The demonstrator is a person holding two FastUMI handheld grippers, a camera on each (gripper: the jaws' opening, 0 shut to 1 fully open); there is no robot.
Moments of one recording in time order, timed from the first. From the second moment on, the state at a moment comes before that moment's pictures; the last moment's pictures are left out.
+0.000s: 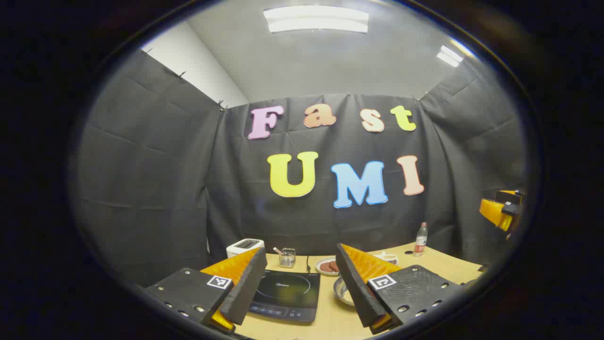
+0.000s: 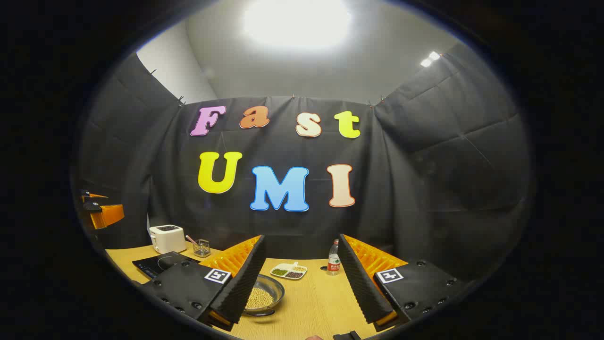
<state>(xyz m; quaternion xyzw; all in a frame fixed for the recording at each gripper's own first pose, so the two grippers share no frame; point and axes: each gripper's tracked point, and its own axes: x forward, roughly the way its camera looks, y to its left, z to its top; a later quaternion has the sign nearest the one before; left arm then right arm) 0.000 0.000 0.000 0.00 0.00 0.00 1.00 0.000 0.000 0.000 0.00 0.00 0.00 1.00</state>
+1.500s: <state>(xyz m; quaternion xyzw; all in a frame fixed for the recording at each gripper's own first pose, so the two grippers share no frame) -0.002 0.011 0.001 0.00 0.00 0.01 1.00 0.007 0.007 -0.002 -0.02 0.01 0.01 1.00</state>
